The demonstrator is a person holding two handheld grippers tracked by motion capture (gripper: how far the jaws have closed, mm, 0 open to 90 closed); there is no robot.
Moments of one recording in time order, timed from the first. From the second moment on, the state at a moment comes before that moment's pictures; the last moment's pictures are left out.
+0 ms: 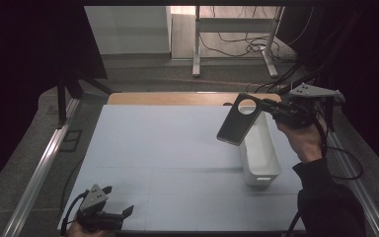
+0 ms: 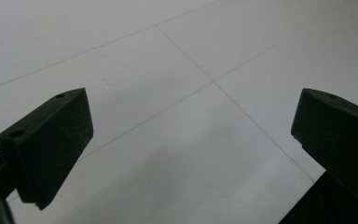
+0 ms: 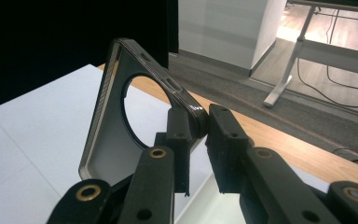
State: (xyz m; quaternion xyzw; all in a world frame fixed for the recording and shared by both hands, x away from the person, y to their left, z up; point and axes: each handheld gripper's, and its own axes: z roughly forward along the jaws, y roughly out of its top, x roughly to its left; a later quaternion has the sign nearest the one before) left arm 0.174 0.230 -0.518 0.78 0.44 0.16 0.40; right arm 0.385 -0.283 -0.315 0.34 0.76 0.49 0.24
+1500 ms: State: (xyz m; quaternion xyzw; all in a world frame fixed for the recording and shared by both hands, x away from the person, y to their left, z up) left arm 0.176 0.230 -0.518 0.78 0.45 0.15 0.40; right arm 0.468 -0.340 -0.309 0.34 0.77 0.44 0.31
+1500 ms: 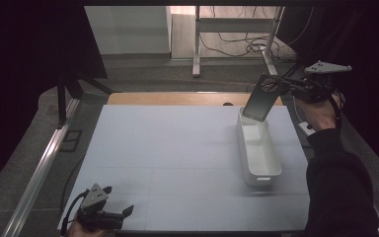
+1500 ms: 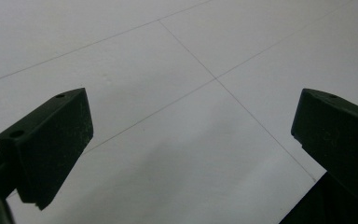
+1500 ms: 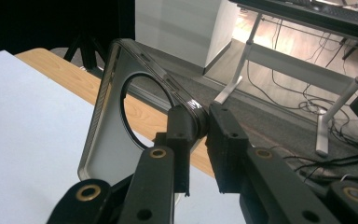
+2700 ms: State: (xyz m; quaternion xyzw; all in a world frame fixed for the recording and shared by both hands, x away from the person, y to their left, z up) left arm 0.177 0.232 -0.519 0.78 0.46 0.15 0.40; right arm 0.518 -0.330 -0.353 0.30 0.80 0.40 0.32
